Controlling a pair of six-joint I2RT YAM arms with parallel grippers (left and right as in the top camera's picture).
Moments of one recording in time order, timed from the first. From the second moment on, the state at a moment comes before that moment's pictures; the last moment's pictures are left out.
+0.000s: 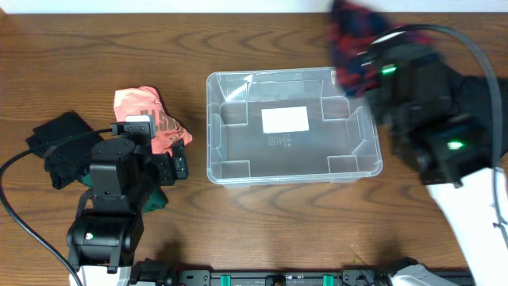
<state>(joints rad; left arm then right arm) -0.07 0.78 0.83 -0.72 0.01 -0.12 0.45 1.33 1.52 -0.97 0.45 -0.17</state>
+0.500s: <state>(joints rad) -0.07 0.78 0.83 -0.73 0.01 -0.12 0.68 1.72 1.51 -1.10 0.42 0.25</state>
